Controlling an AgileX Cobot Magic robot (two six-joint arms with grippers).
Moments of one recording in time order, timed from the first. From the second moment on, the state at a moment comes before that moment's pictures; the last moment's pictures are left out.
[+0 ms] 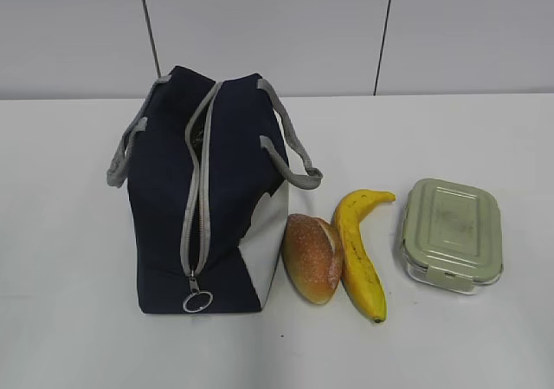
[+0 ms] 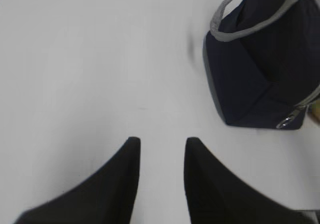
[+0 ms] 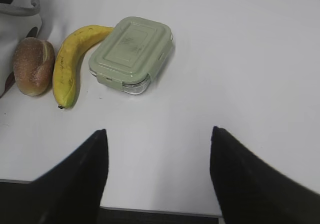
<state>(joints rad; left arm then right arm) 0.00 0.05 -0.55 -0.07 1.11 -0.07 0.01 -0.02 -0.50 0.00 1.14 -0.09</state>
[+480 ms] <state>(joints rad) 0.00 0.50 -0.79 -0.11 1.10 -0.07 0.01 -0.02 -0.50 0.00 1.14 -0.09</state>
